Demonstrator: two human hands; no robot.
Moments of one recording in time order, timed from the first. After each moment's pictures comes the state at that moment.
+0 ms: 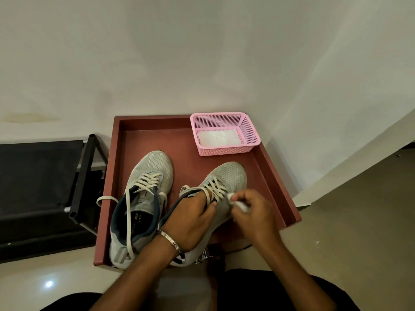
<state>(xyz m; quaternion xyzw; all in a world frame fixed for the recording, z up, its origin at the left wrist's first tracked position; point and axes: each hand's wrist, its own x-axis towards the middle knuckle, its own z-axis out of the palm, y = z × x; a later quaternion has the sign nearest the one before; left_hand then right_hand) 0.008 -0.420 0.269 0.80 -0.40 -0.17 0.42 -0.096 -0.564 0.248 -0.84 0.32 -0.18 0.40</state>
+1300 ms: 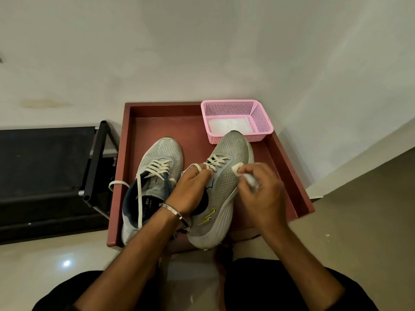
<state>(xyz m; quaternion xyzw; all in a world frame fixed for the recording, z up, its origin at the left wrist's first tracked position) 0.031 -0.426 0.270 0.69 -0.14 -0.32 0.64 -0.078 -0.551 0.271 -0.87 0.22 -0.30 0.32</state>
